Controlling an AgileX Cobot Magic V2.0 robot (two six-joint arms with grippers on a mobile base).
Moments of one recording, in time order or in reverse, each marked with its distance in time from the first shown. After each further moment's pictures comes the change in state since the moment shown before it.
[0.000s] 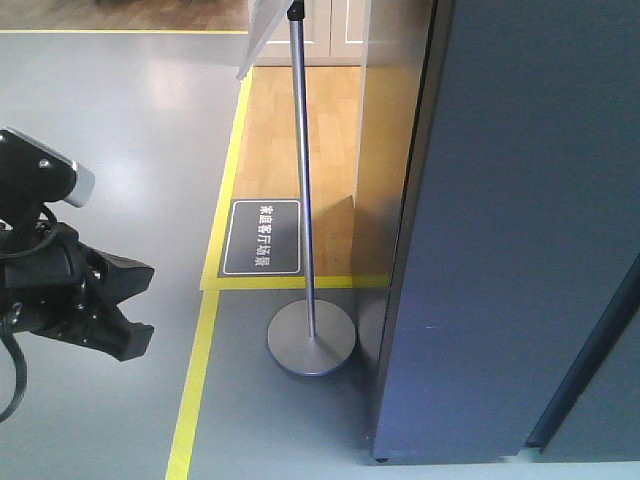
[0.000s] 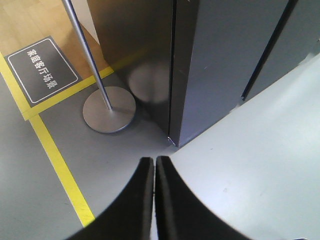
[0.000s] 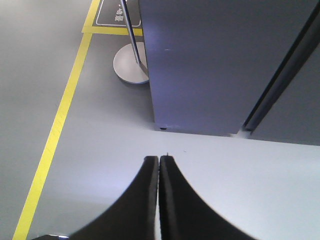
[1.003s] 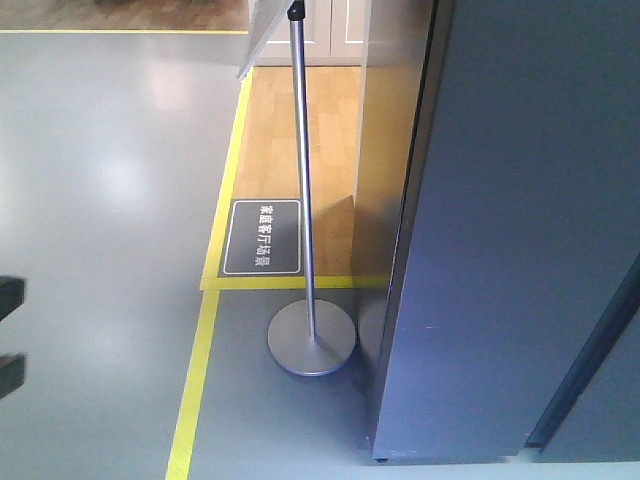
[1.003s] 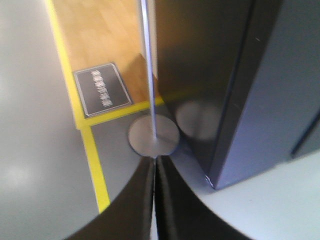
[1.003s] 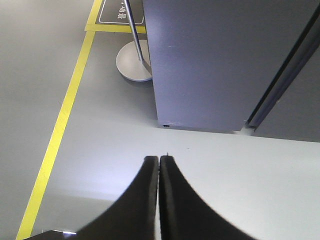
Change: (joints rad) left arm 0.247 -0.367 0.263 -0.025 -0.099 -0.008; right arm 0.000 -0.004 0.000 0.012 0.016 0.001
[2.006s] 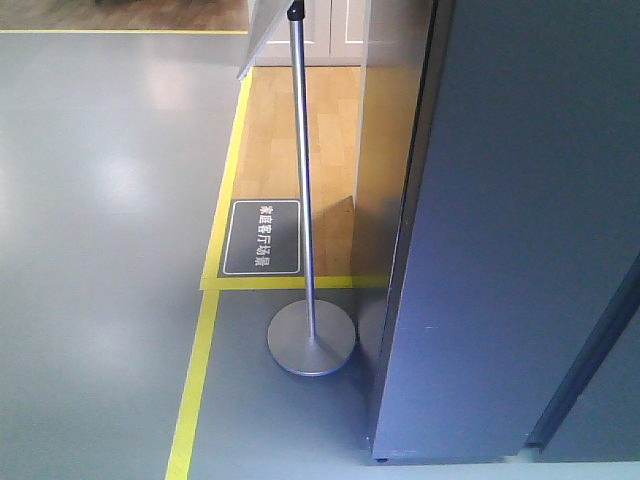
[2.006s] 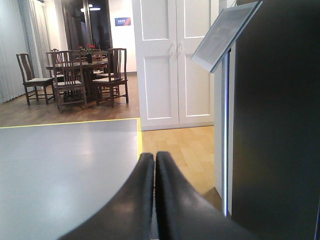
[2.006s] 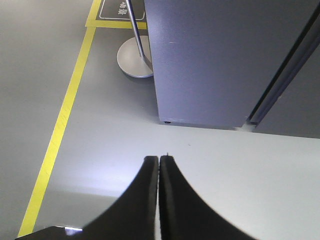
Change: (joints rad) left arm 0.144 -0.733 0.644 -0.005 -0.502 0.001; right arm 0.000 0.000 0.000 0.004 0.013 0.000
